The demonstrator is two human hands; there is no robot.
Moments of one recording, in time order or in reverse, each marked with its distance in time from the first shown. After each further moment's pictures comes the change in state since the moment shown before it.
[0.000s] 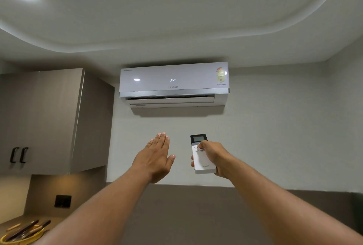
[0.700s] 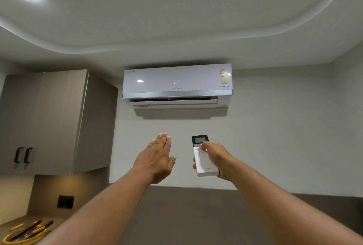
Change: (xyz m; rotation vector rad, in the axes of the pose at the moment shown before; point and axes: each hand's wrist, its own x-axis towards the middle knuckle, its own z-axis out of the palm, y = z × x) left_hand -0.002 -0.007 -0.003 -0.010 0.013 -0.006; right_hand 0.004 0.001 0.007 -0.022 -0.008 -0.006
